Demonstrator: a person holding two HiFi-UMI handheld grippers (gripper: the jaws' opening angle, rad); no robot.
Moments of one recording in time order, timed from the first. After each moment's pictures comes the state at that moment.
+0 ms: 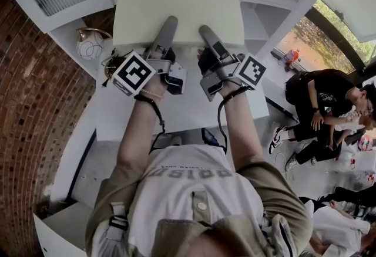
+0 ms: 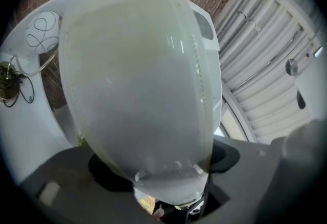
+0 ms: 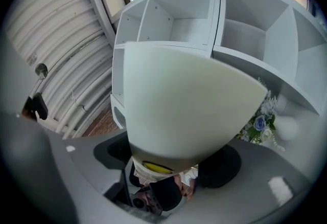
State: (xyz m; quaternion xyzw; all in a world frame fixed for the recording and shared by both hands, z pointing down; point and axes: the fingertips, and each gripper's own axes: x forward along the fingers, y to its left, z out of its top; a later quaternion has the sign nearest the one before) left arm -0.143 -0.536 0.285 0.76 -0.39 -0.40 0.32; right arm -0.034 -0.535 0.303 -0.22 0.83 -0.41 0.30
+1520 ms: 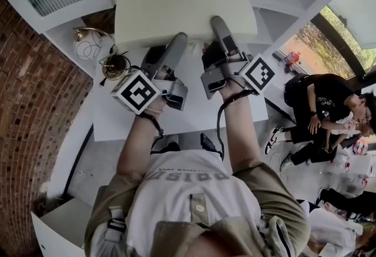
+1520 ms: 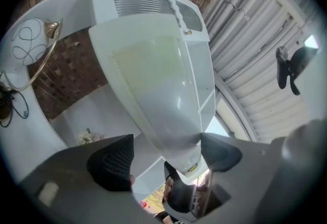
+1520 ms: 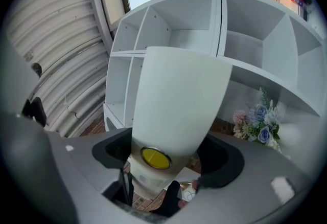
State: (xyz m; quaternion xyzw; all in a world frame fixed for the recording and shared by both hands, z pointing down) left arm -0.134 -0.516 0.301 0.80 -0.39 -0.35 0.29; right arm -0.024 -0.556 0.281 -0.28 0.80 -0.40 0.35
